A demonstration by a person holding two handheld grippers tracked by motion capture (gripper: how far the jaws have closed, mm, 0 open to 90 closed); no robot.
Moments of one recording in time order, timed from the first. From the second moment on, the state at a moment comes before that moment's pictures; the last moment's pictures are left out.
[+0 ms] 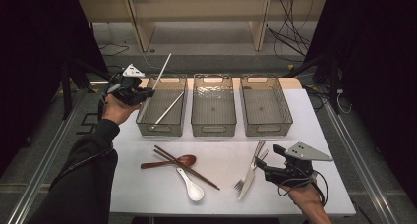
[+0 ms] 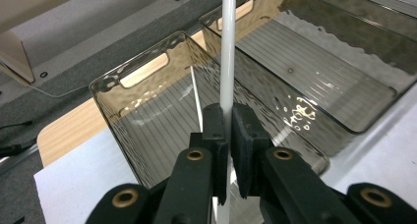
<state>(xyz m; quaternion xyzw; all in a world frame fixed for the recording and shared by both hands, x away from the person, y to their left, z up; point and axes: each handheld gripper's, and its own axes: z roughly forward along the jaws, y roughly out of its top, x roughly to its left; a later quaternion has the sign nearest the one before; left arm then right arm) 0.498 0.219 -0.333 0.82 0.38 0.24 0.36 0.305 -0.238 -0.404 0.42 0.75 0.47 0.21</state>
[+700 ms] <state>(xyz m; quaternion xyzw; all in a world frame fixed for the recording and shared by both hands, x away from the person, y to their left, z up) 0.517 0.224 -0.360 0.80 0.42 0.23 0.35 0.305 -0.237 -0.404 0.42 0.75 0.47 0.21</state>
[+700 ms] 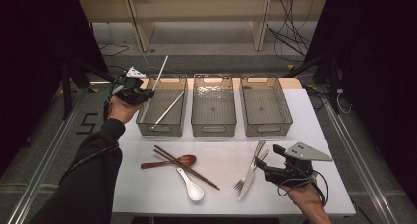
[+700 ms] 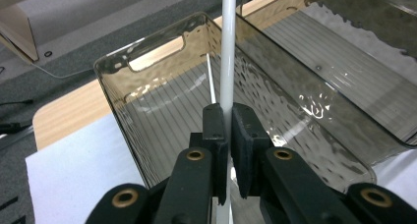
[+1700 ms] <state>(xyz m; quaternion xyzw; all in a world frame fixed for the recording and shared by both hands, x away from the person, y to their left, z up) 0.527 0.226 -0.385 0.80 0.45 0.21 0.33 0.305 -0.238 -0.404 0.42 0.75 0.47 0.21</state>
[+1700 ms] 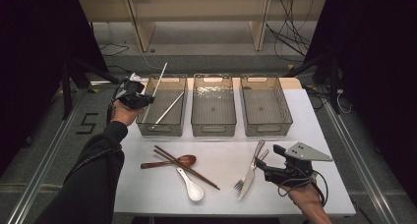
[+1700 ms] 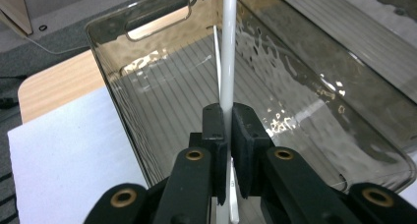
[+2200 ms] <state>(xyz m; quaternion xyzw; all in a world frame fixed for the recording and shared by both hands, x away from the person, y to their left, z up) 0.526 0.232 -0.392 0.80 0.47 0.21 0.32 0.305 -0.237 -0.404 0.42 0.75 0.47 0.21</state>
